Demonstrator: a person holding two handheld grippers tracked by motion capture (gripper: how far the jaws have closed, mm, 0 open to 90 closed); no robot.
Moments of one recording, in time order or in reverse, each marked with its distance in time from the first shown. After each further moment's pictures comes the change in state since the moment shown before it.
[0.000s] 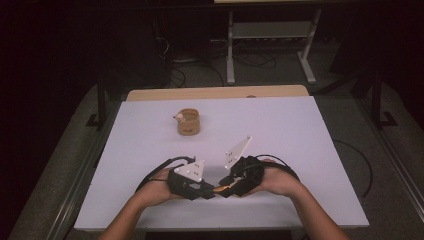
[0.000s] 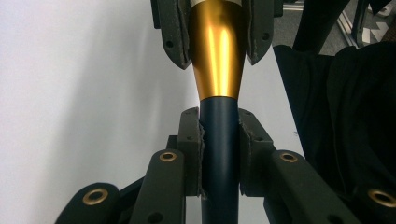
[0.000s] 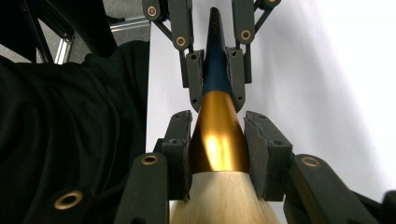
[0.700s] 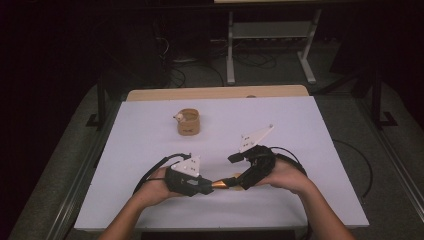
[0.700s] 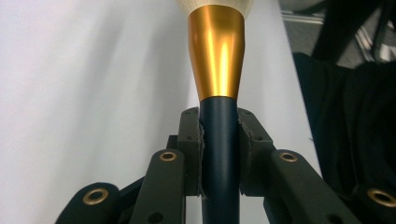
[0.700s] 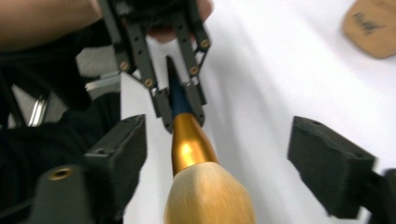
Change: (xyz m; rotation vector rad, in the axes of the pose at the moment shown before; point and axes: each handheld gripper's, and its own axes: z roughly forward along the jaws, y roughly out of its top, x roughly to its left) left arm 0.004 -0.004 -0.008 -0.046 0.089 -0.069; right arm -0.008 -0.009 -0.034 -0.217 -0.134 0.148
